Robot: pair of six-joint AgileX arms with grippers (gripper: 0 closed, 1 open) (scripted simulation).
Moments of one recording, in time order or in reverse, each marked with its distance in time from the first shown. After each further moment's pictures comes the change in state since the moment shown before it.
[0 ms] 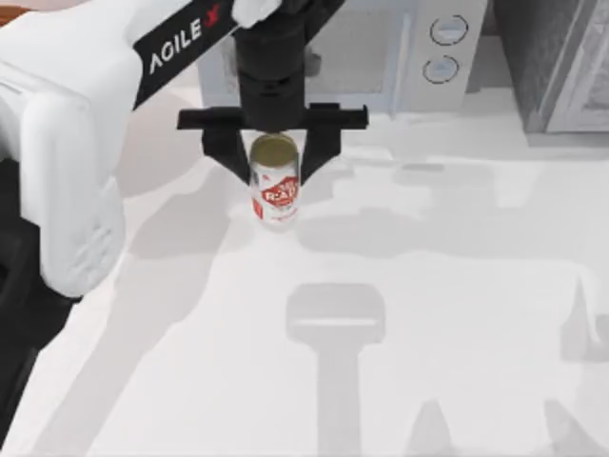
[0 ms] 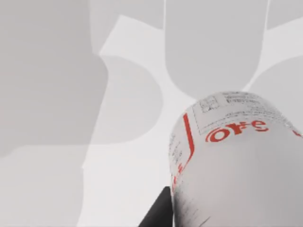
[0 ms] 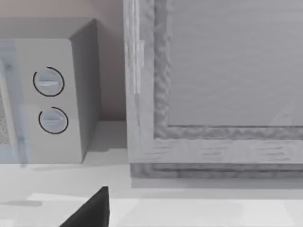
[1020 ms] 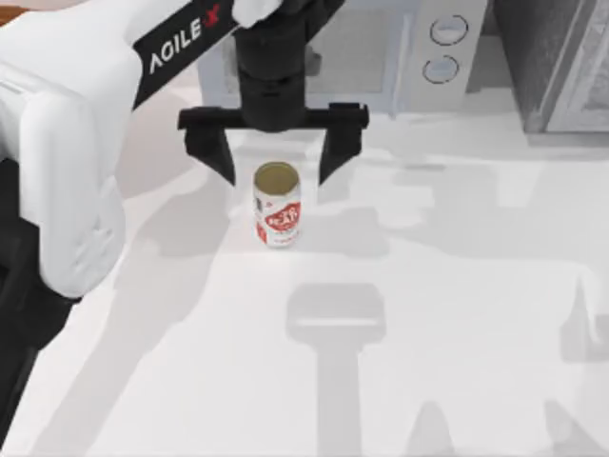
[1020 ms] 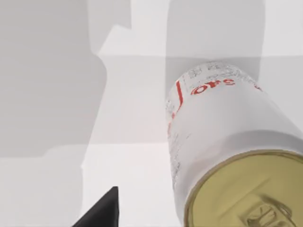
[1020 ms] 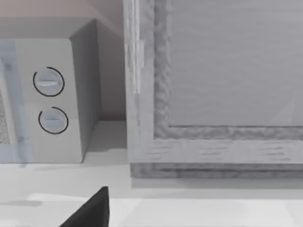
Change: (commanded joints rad) left arm 0.000 0.000 0.000 0.000 0.000 0.000; right arm 0.000 0.000 0.000 0.000 0.000 0.000
